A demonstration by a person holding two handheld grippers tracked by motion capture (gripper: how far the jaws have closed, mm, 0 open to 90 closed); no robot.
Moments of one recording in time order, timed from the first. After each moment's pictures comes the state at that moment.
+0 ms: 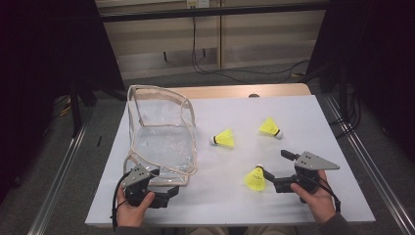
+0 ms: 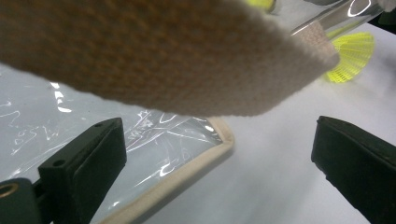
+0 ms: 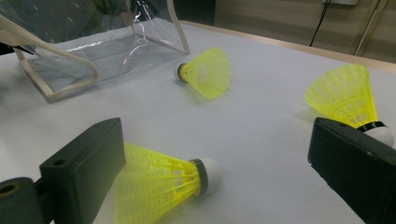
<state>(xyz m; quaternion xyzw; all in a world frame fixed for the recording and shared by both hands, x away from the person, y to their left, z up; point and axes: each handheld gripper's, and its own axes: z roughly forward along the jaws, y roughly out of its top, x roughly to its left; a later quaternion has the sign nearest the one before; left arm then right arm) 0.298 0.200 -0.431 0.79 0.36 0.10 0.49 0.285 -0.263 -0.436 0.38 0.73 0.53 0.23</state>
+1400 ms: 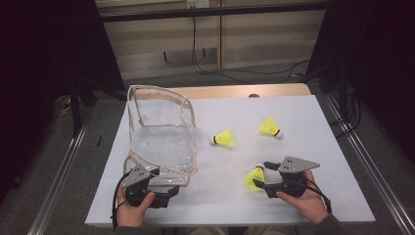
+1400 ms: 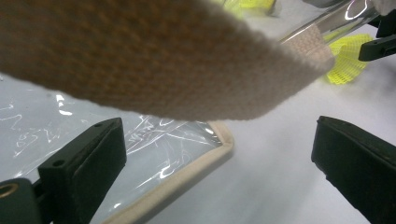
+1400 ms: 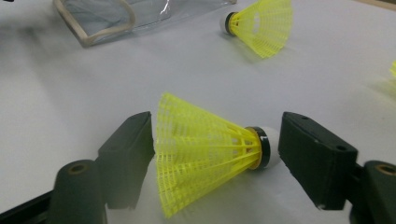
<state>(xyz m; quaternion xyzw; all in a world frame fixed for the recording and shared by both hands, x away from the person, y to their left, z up) 0.297 0.199 -0.430 0.79 0.36 0.11 0.49 0.286 -0.240 -0.447 0.33 0.80 0.47 0.16</state>
